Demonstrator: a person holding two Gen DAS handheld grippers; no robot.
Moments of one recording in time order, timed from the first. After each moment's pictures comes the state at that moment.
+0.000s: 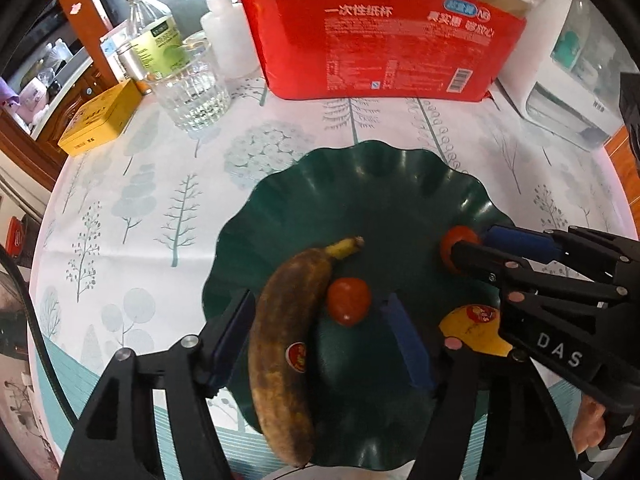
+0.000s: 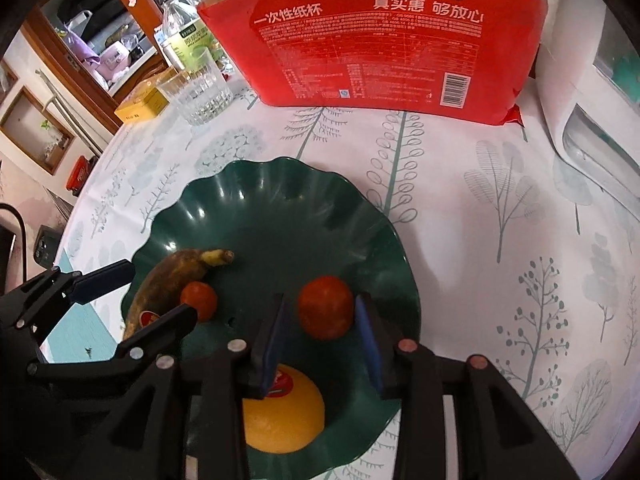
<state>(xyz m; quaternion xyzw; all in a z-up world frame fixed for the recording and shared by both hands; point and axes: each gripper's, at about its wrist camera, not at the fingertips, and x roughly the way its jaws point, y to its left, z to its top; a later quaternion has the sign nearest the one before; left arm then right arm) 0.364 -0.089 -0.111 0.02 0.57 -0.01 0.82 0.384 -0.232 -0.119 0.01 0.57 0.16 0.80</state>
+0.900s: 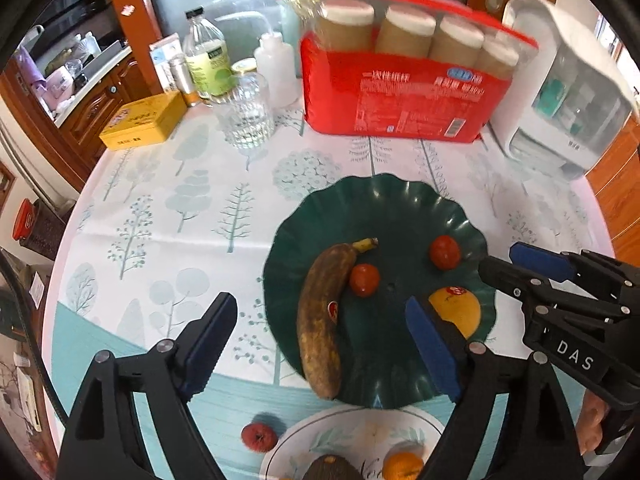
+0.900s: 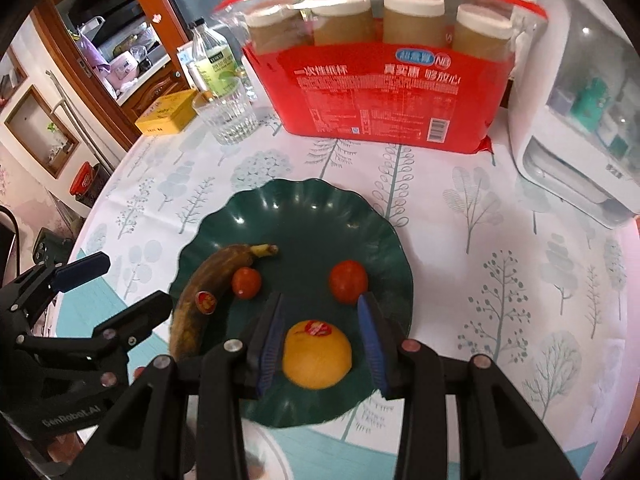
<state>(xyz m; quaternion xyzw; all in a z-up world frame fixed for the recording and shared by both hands) 0.310 -0.057 -0.039 -0.01 0.53 0.01 0.85 0.332 -0.225 -0.049 -0.01 0.54 0.15 0.83</state>
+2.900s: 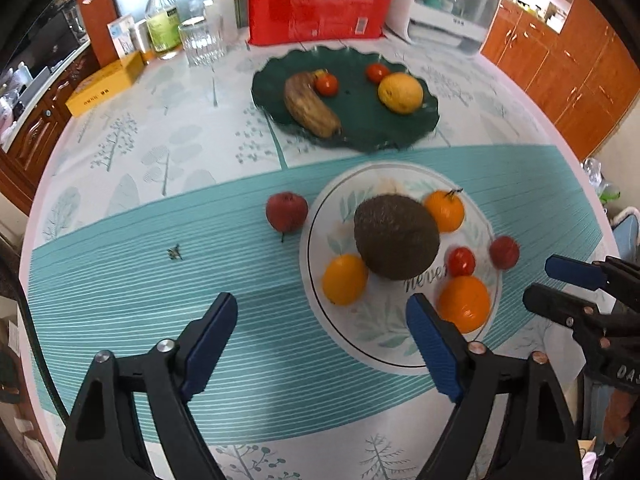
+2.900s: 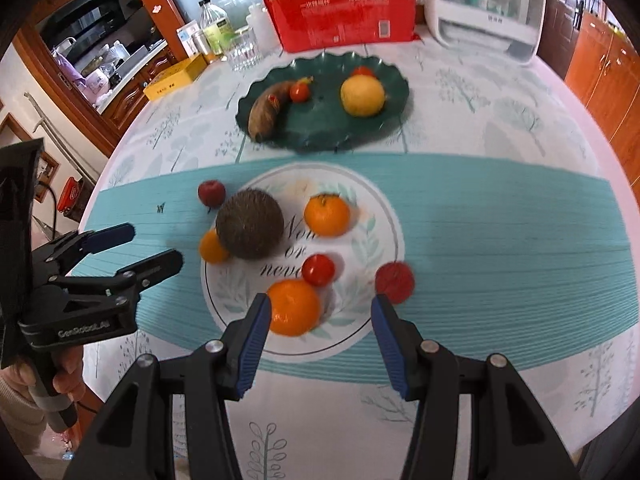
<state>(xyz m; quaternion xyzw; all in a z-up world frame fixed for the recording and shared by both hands) 0.110 0.010 -0.105 0.05 0.55 -0.16 0.82 0.055 -0.169 -0.079 0.06 0.56 0.05 0.83</state>
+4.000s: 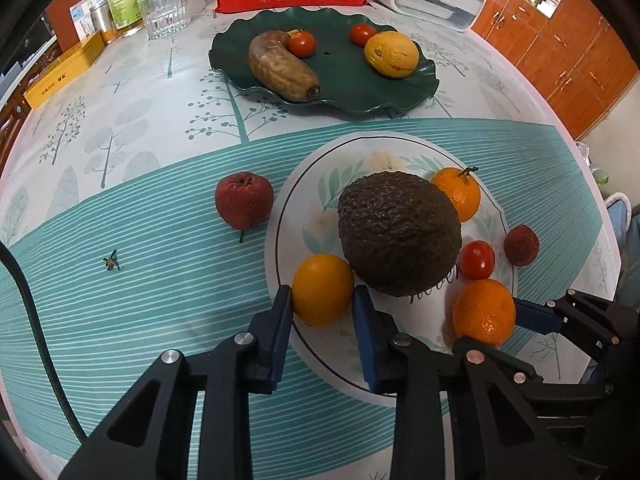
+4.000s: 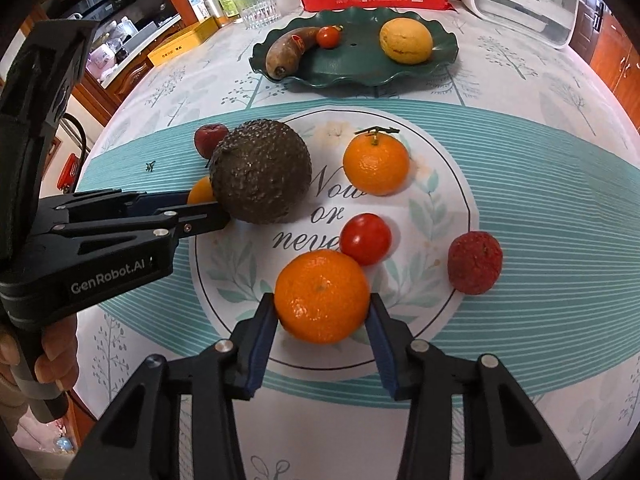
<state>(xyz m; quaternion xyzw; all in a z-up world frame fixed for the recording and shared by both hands) 0.138 -0.009 -0.152 0.04 0.57 -0.19 0.80 0.064 -0.138 -0.140 0.05 0.57 0.06 0.82</state>
